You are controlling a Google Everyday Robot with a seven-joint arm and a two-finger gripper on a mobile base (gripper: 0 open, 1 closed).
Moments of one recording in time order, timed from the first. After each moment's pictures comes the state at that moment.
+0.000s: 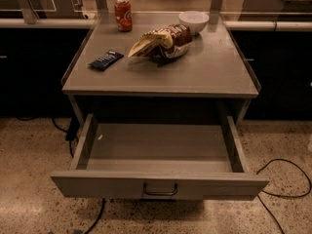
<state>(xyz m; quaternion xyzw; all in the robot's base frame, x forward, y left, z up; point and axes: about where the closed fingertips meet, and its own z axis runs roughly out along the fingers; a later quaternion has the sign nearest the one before) 0.470 -0.381 0.861 -0.54 0.83 -0.06 0.12</state>
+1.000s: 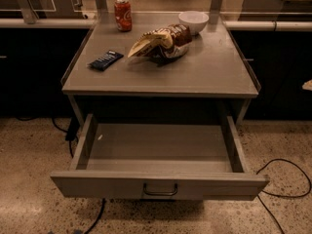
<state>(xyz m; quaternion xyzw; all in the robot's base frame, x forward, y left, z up) 0.467 -0.383 0.854 -0.60 0.79 -0.10 0.05</state>
